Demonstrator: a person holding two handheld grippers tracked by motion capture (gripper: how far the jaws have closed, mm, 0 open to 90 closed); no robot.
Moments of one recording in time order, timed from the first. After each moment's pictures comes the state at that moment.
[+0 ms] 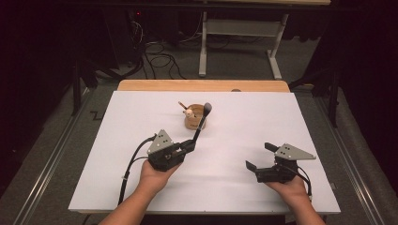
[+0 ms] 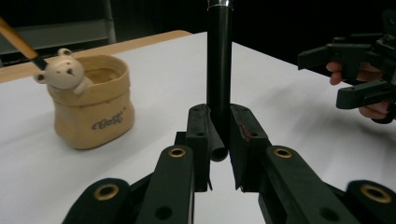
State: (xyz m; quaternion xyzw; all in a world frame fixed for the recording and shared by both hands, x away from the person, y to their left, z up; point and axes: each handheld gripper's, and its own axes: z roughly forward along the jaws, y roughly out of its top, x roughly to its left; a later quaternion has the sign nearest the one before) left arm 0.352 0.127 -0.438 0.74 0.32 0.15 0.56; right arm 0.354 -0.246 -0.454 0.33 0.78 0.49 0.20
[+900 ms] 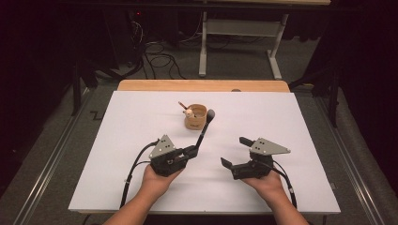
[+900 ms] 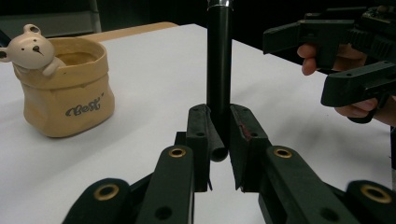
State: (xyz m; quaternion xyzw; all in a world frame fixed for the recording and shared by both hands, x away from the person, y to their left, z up) left arm 0.346 0.124 -0.449 0.75 0.32 0.13 0.57; right arm 0.358 -0.177 -0.437 0.29 0.78 0.53 0.18
